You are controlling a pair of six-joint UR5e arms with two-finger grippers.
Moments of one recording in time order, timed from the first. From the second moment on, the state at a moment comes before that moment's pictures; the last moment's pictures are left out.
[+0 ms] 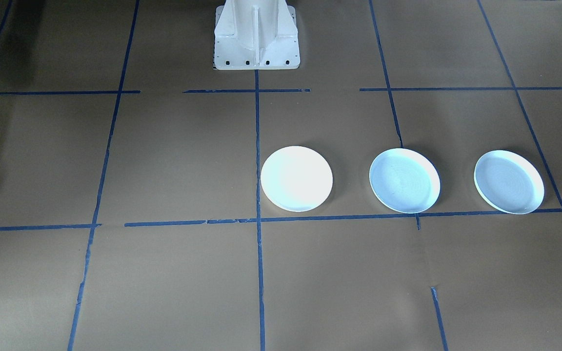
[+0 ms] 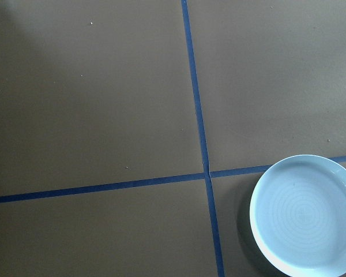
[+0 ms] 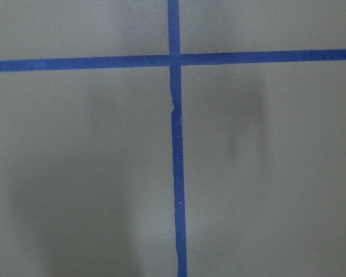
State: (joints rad) left arm -1.70 -1.62 -1.58 -1.68 -2.40 0.10; right arm 1.41 -1.64 1.56 -1.44 2.31 0.21
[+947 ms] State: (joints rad) left arm -1.70 -1.62 -1.54 -1.70 -2.38 0.11; right arm 1.41 -1.64 1.56 -1.44 2.31 0.21
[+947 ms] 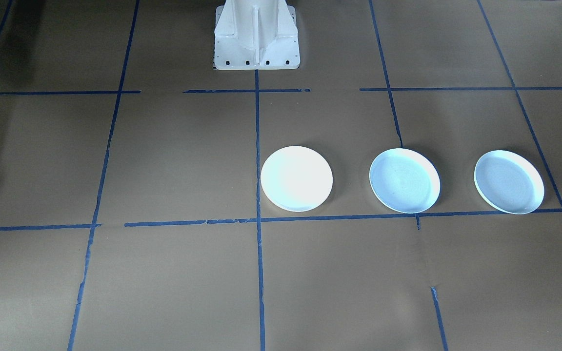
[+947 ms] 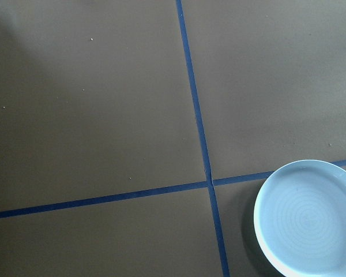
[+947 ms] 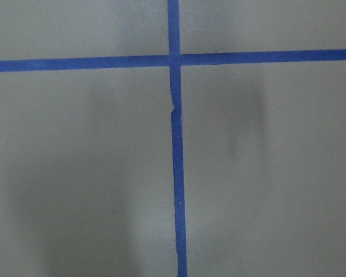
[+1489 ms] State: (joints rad) left arm -1.51 -1.63 -1.34 -1.83 -2.42 -0.02; right arm 1.41 -1.64 1.56 -1.44 2.31 0.21
